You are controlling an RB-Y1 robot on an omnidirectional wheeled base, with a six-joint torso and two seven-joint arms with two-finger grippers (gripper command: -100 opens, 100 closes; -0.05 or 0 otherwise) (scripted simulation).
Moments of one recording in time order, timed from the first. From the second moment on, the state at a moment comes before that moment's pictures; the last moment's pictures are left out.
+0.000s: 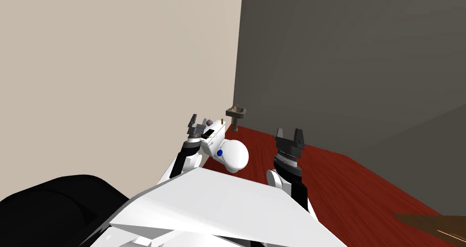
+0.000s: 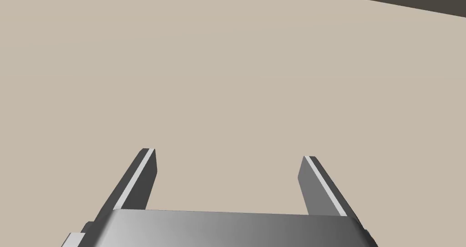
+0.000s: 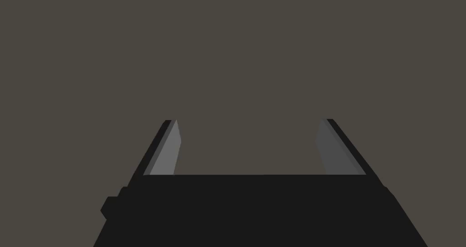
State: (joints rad) left arm 0.46 0.00 0.02 -2.27 0.02 -0.52 0.17; right arm 0.45 0.02 -0.01 -2.28 -0.07 -0.62 0.02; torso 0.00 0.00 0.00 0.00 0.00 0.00
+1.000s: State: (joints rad) left arm 0.40 0.14 0.00 -2.23 0.04 -0.28 0.23; right arm 0.45 0.02 -0.01 -2.28 -0.07 -0.62 0.02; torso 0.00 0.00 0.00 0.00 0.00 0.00
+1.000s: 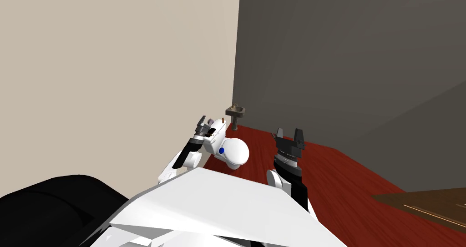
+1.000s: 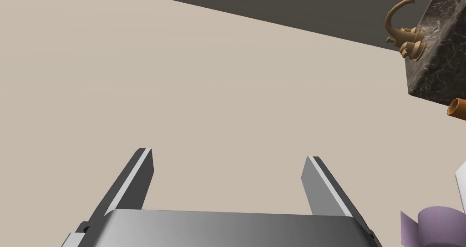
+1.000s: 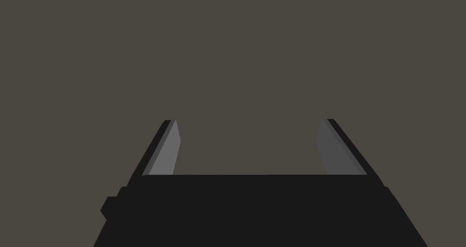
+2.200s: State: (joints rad) left arm 0.33 0.15 -0.02 -2.19 0.06 0.06 0.31; right arm 0.45 0.02 -0.01 -2.28 -0.07 -0.62 0.02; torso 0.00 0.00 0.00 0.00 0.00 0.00
